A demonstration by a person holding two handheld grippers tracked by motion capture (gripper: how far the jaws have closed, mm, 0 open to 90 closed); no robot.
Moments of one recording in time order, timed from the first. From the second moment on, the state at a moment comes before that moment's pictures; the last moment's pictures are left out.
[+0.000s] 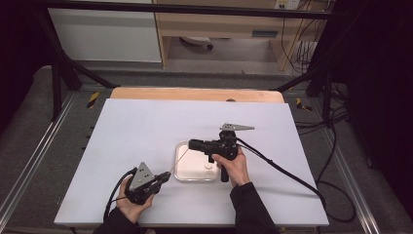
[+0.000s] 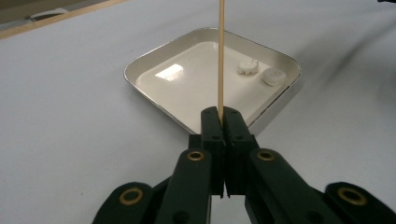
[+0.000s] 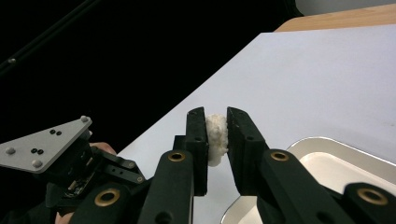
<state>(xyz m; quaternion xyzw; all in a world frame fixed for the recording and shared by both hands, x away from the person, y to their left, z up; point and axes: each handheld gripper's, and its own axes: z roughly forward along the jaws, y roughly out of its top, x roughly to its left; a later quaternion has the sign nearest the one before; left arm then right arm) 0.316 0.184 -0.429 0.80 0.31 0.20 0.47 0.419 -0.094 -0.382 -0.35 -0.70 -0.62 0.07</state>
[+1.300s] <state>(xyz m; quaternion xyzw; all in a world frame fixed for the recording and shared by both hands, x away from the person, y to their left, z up) 0.315 0.177 -0.432 0.80 0.31 0.20 0.47 0.402 -0.084 -0.393 -0.32 -0.69 -0.64 0.08</state>
